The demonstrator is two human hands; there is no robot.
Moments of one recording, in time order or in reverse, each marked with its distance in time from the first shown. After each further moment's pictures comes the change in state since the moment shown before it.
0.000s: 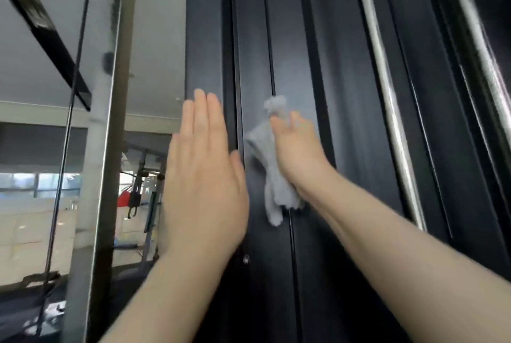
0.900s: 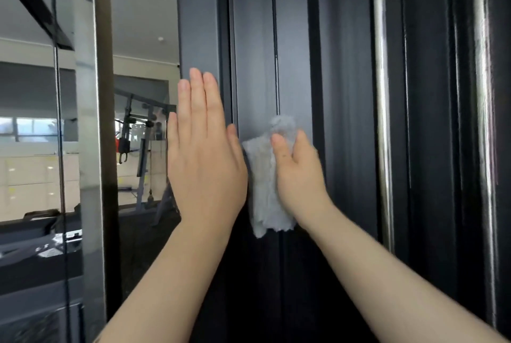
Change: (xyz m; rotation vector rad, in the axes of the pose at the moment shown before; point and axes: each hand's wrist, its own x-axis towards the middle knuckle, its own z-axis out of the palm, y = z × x) left_hand -0.062 0.012 0.000 0.107 0.010 -0.115; right_hand -0.126 0.043 -0.006 0.090 -0.019 0.123
